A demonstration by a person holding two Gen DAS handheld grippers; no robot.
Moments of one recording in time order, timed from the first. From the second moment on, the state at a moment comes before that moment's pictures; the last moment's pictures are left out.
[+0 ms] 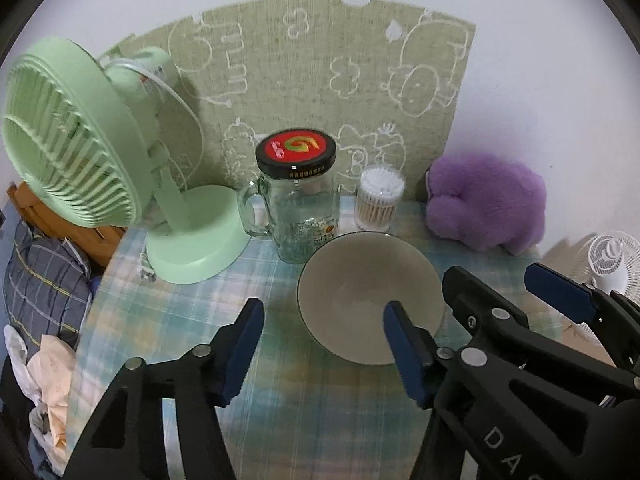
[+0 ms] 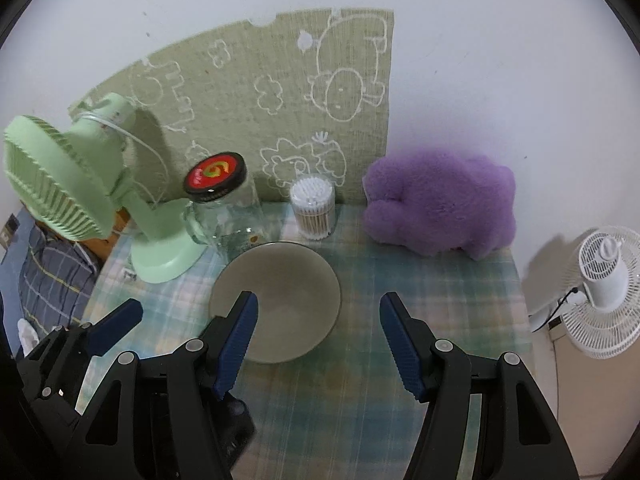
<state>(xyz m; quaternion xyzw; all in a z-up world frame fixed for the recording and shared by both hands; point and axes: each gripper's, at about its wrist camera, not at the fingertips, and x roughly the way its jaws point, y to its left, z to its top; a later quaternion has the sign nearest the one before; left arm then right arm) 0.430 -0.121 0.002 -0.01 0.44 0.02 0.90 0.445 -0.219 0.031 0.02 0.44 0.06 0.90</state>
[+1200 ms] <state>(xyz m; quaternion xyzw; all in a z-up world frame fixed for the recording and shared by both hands) 0.486 -0.123 -0.070 0.05 0.48 0.06 0.87 0.515 -0.217 -0.063 0.02 0.49 0.04 0.87</state>
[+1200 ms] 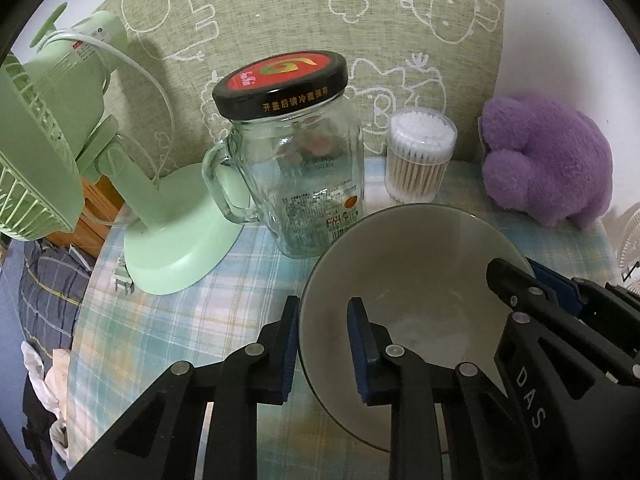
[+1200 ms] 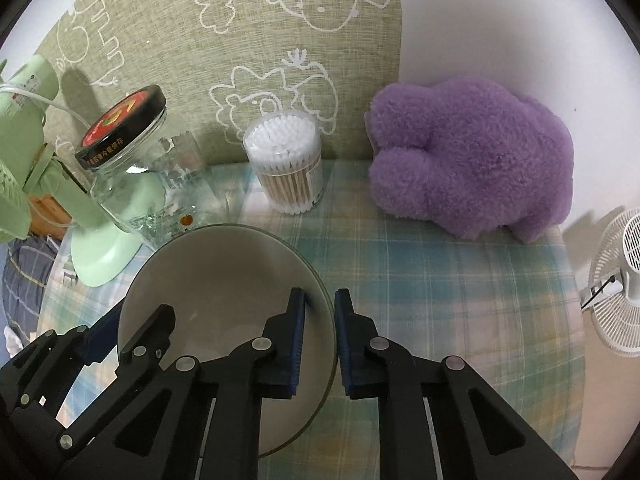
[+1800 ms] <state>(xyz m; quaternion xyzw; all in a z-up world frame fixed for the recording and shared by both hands) 0.428 -0.124 -0.022 0.04 0.47 0.04 0.88 0.463 -0.220 -0.017 0.01 0.48 0.04 0.88</state>
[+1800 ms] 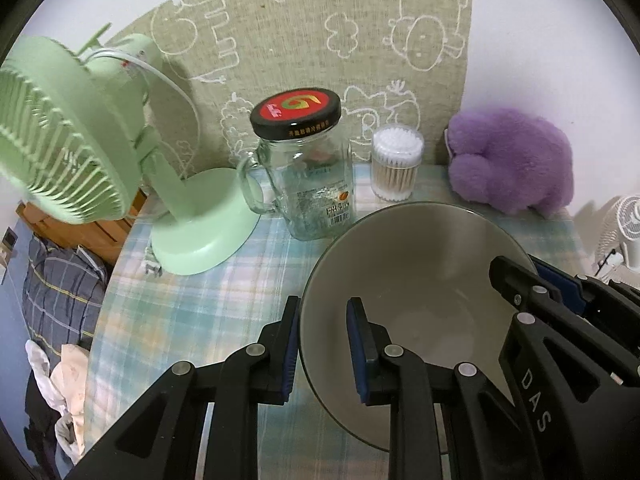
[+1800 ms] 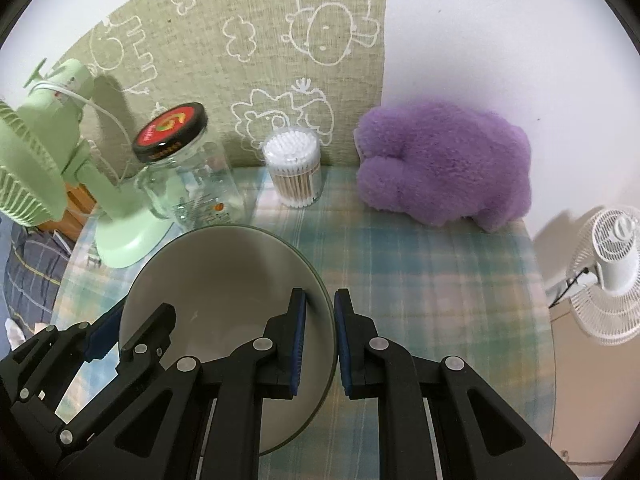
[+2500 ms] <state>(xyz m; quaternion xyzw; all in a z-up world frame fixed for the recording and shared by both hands) 0.316 -0.090 0.046 0.05 0.43 -0.02 0.90 0.341 -0.192 0.058 0.01 0.45 -0.02 0.89</state>
